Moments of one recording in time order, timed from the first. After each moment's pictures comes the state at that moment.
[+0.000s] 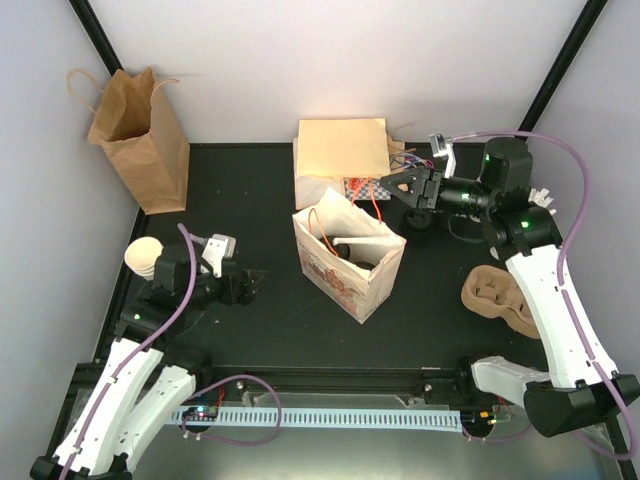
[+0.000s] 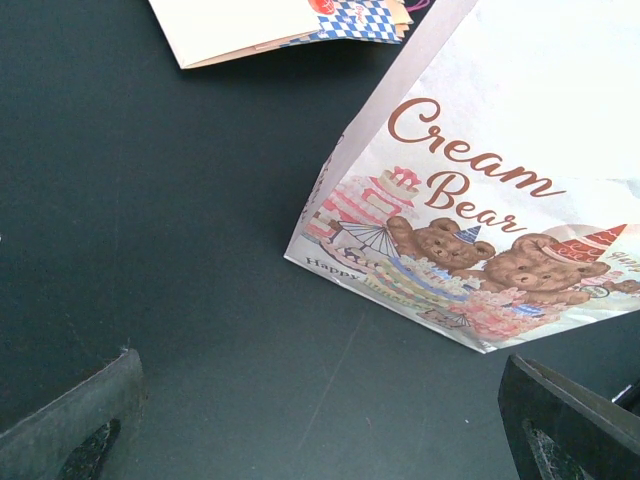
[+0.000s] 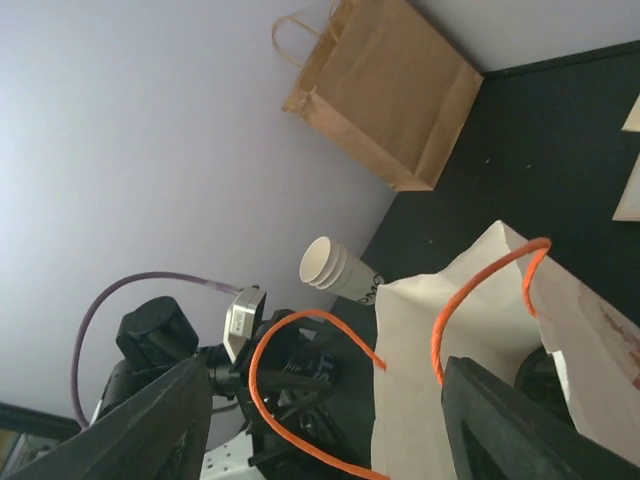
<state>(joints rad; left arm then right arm) -0.30 0.58 0.69 -0.73 0.36 -0.26 0.25 1.15 1.35 -0.52 -0.91 0.66</state>
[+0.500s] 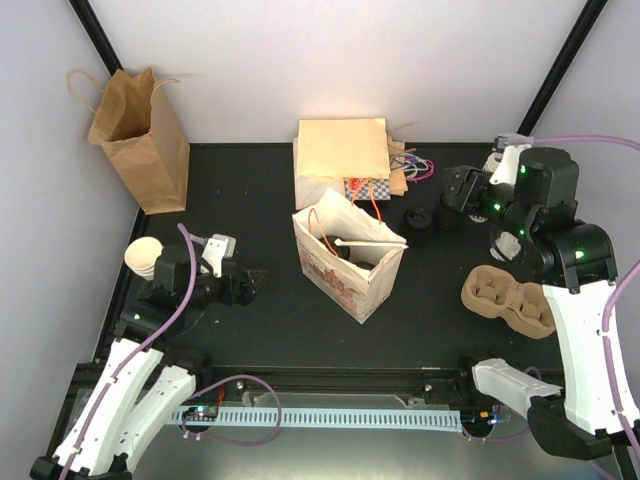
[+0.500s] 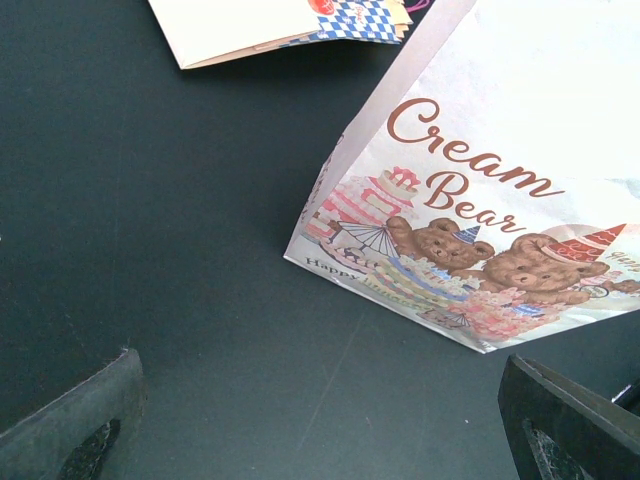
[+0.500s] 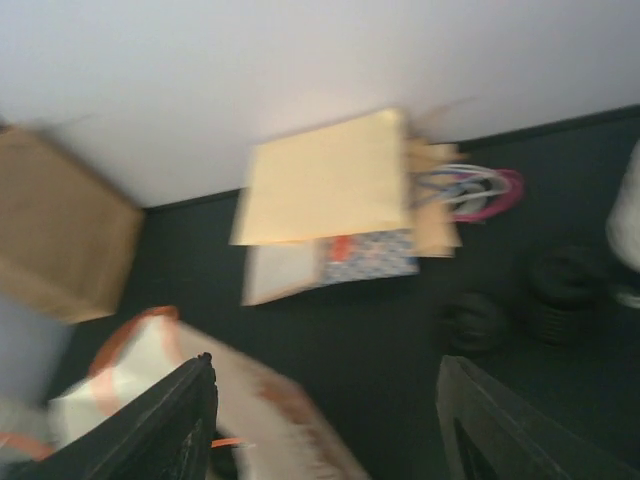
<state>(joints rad) -0.30 0.58 0.69 -0.73 0.36 -0.26 0.25 1.06 1.61 -0.97 -0.19 0.41</state>
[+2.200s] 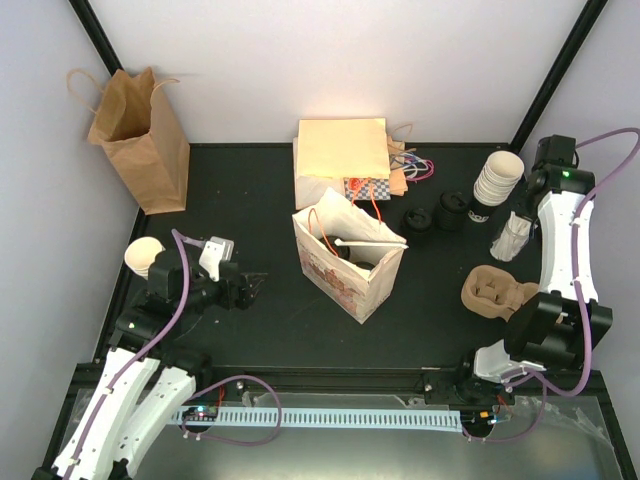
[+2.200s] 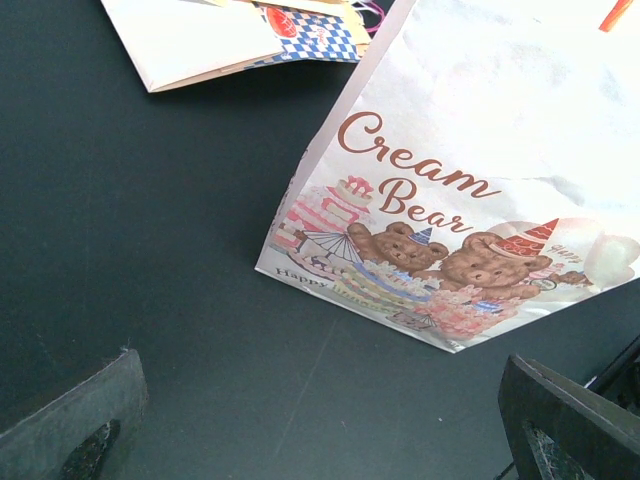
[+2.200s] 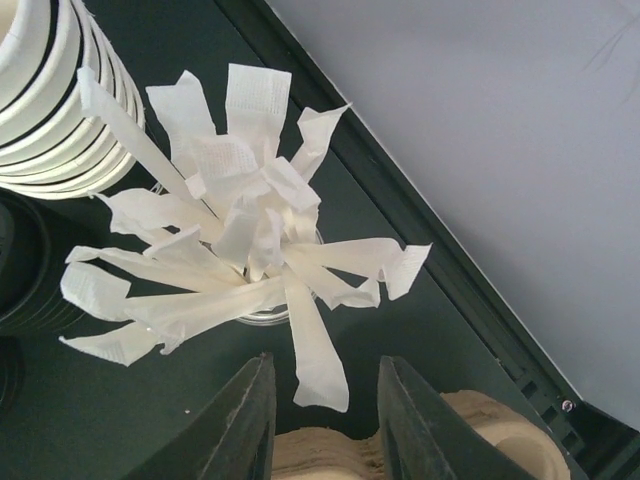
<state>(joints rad) -0.30 0.52 0.69 -0.73 0.40 -0.26 -0.27 1.48 1.53 -1.14 0.31 0.30</state>
